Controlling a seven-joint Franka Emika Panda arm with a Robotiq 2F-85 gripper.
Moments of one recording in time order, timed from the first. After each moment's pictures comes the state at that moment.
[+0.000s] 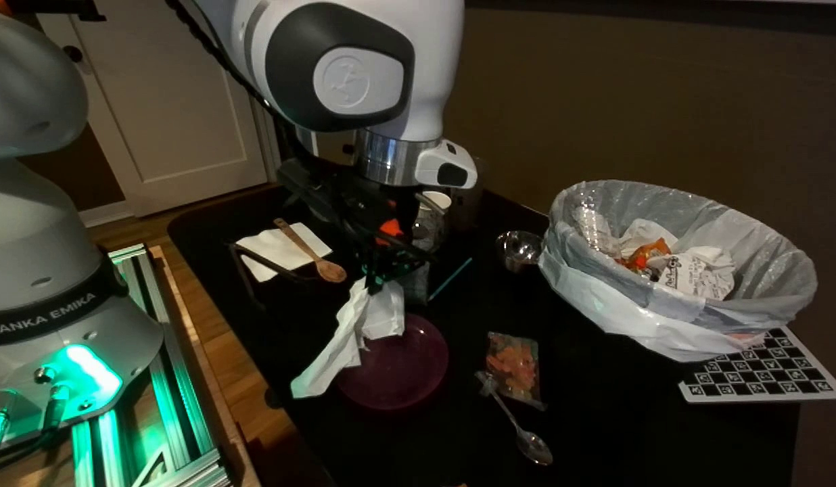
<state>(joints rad) -2.37 0.46 1.72 -2.70 -0.67 2.36 -0.22</state>
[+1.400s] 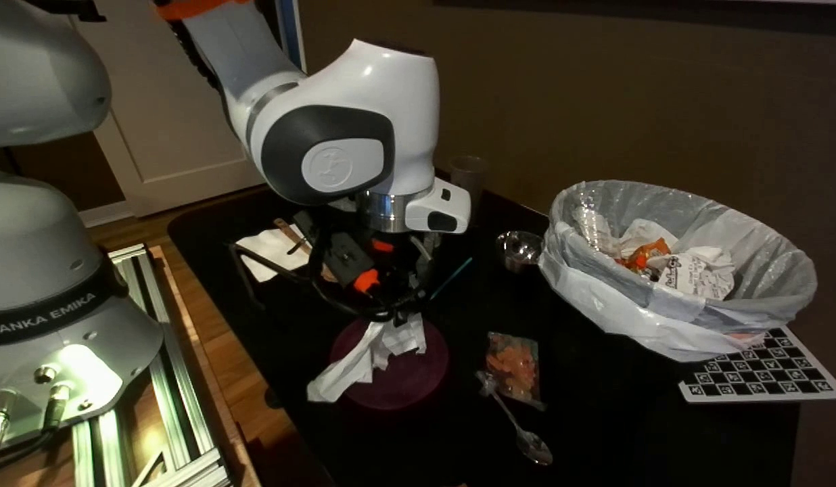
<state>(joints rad) -1.79 0.26 1.12 -2.74 -0.61 2.80 -0.06</state>
